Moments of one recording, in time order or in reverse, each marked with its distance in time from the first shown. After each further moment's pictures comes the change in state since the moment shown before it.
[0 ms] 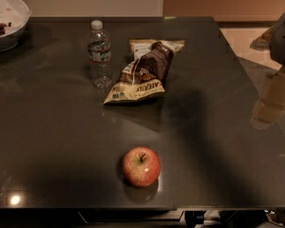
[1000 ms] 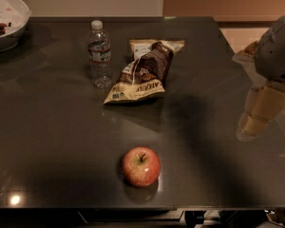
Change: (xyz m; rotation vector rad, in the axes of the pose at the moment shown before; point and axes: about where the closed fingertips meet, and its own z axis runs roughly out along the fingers) arm -0.020 0.021 0.020 -0.063 -0.101 -0.038
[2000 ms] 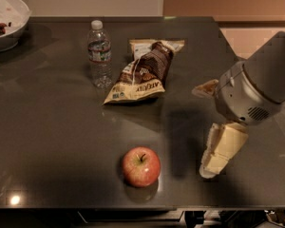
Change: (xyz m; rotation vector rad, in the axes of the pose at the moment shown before) arm -0.047 0.062 0.061 -0.145 -0.173 -0.084
